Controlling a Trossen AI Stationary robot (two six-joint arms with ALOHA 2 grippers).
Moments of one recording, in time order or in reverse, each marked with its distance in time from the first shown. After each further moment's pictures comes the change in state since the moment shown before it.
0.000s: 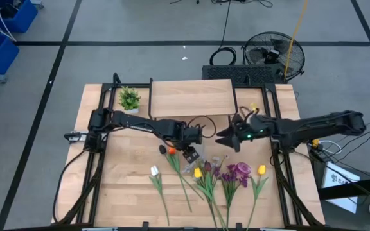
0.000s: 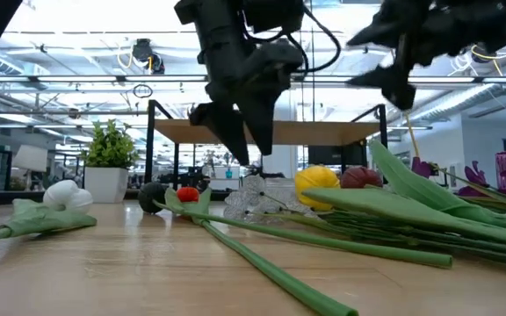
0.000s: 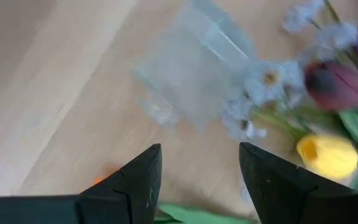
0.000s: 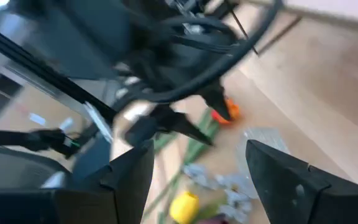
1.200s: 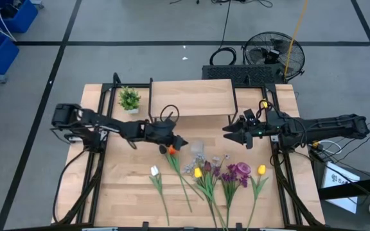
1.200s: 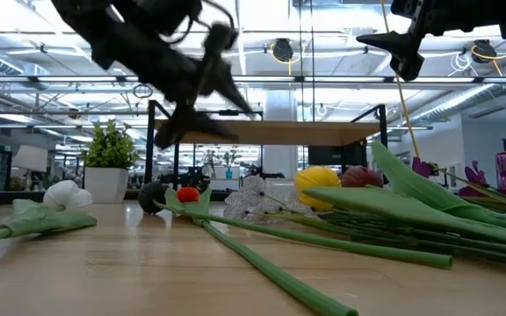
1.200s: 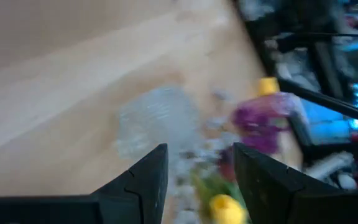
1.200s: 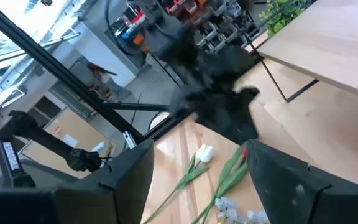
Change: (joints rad) left arm 0.025 -0.428 -0.802 1.047 -0.046 -0.394; right arm 0.000 -0.191 0.000 0.002 0.001 -0.030
